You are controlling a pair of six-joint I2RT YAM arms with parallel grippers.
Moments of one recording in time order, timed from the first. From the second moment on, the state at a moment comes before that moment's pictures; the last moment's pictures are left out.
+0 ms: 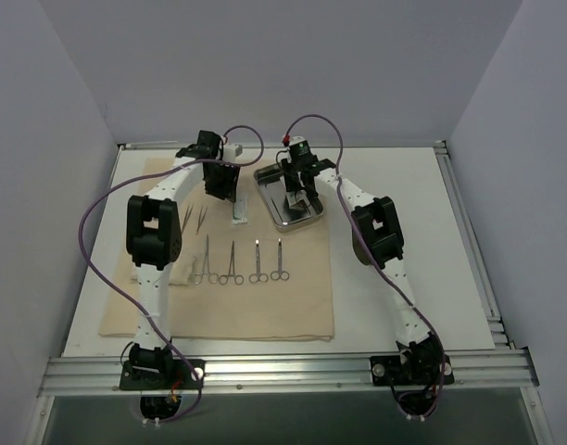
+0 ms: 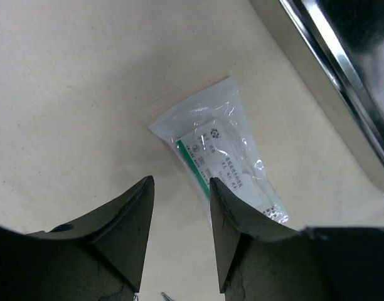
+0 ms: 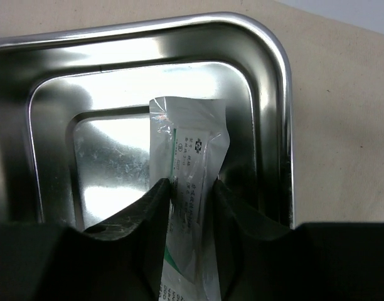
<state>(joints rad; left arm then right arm) -0.22 2.31 1.98 -0.77 0.21 0.07 0.47 2.53 2.15 -0.42 0.06 0.17</state>
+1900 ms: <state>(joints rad) -0.14 1.91 1.89 -0.76 0.73 0.12 0.59 1.99 1.36 0.50 -0.11 0.53</state>
